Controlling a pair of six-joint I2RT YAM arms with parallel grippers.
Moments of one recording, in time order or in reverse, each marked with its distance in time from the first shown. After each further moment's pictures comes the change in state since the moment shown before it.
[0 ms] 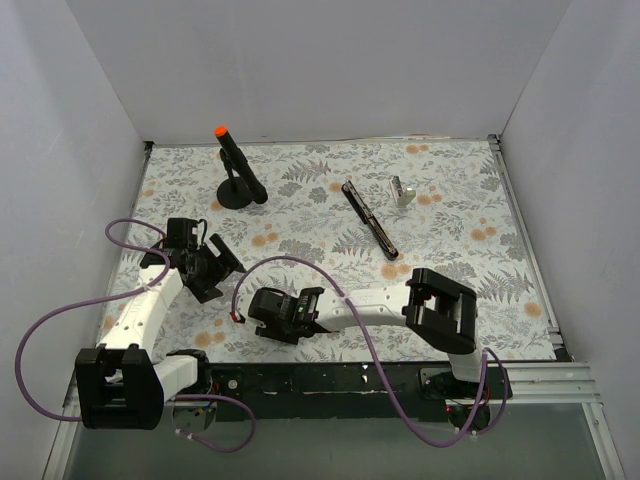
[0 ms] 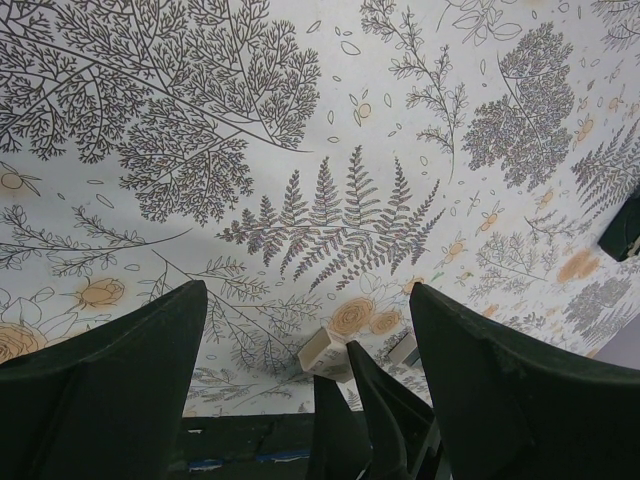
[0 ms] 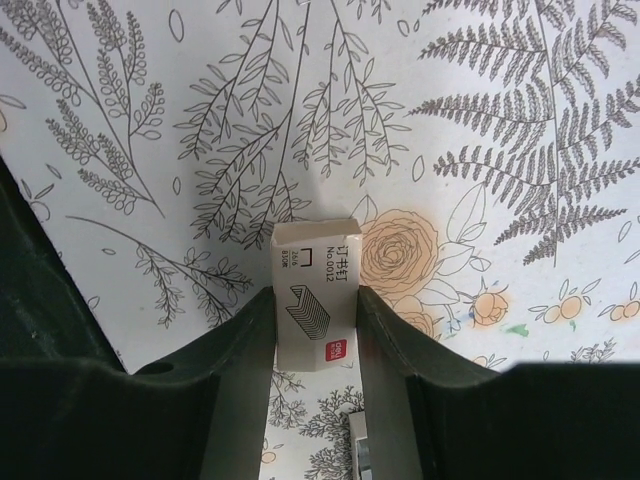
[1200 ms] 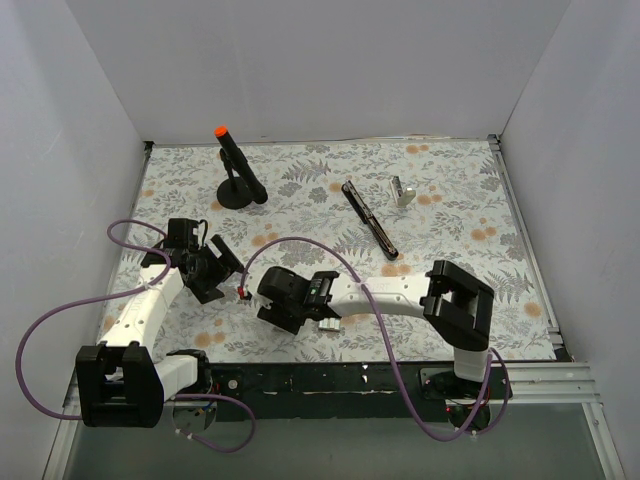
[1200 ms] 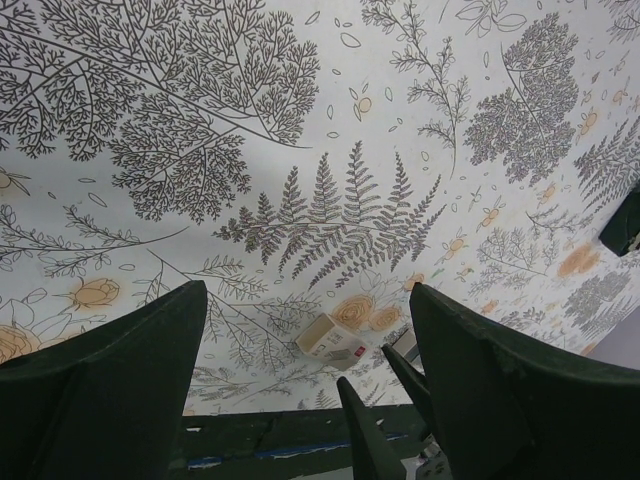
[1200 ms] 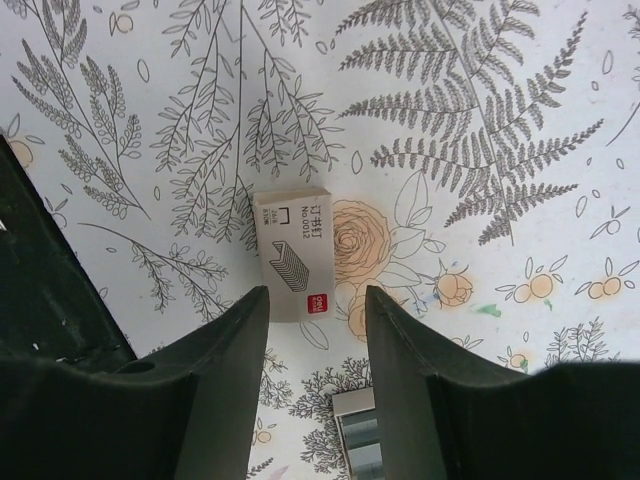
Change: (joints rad) left arm 0.000 0.011 -0.006 0.007 0.016 0.001; right arm -0.071 -0.069 -0.014 0.012 -0.082 0.077
